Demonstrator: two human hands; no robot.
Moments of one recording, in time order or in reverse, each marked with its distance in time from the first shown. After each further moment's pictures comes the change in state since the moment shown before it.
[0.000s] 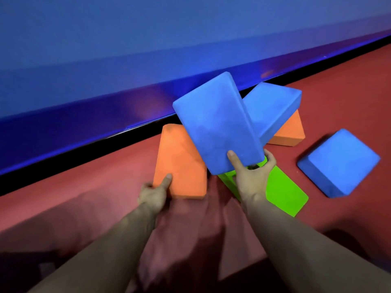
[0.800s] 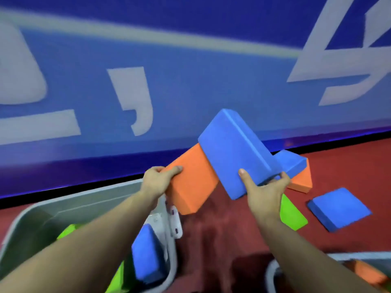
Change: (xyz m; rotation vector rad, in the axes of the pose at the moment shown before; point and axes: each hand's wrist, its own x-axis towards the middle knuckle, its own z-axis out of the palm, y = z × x) left_hand -0.375 0.099 -0.271 -0.058 0.226 0.413; right_hand -0.302 -0.218 -0.083 -0.032 -0.180 -0.378
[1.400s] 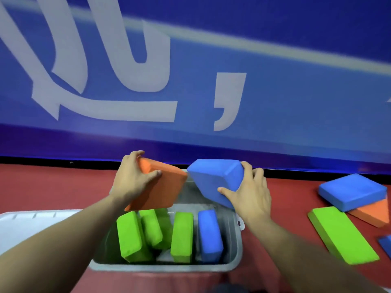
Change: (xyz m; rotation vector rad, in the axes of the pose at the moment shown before) left_hand -0.055 -0.075 -0.290 0.483 0.427 0.322; right_hand -0.182 -0.081 0.125 -0.807 -0.505 -0.496
